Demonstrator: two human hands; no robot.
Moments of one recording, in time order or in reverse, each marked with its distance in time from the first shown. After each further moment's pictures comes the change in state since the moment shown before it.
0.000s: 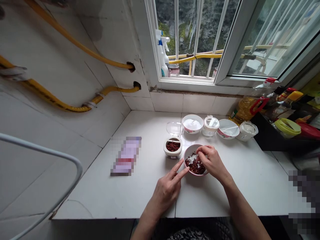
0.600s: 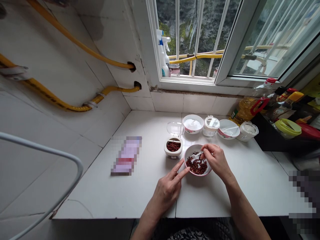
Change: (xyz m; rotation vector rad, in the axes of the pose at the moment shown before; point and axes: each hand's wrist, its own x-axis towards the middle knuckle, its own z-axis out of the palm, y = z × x) left_hand 0.000 0.000 -0.001 -0.004 -0.006 -0.005; right_hand 0.003 0.003 -0.009 0.062 0.095 0.101
